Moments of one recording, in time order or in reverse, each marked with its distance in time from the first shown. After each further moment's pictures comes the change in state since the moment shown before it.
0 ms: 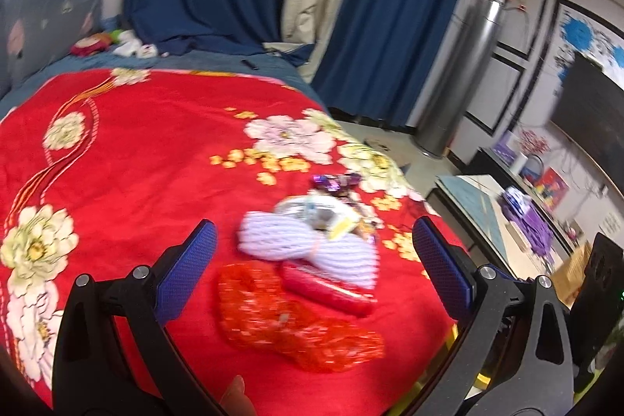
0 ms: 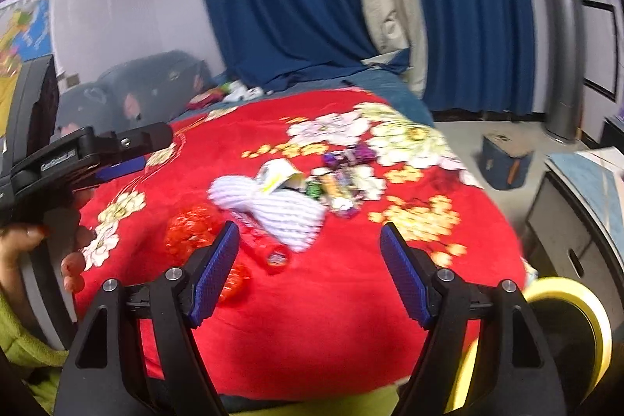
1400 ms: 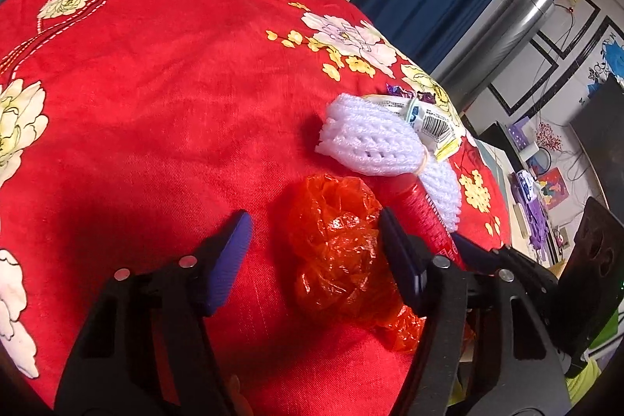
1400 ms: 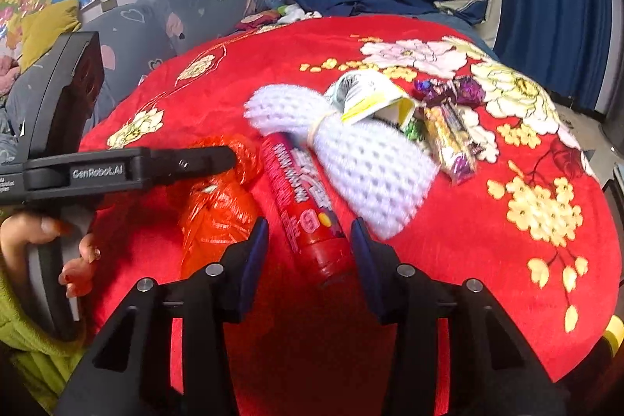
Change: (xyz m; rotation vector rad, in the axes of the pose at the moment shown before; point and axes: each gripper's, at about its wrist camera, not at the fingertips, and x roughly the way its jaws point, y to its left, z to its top) left arm 0.065 0.067 -0.050 -0.173 0.282 -0.016; right arm 0.103 0.035 -0.021 -0.132 0.272 0.164
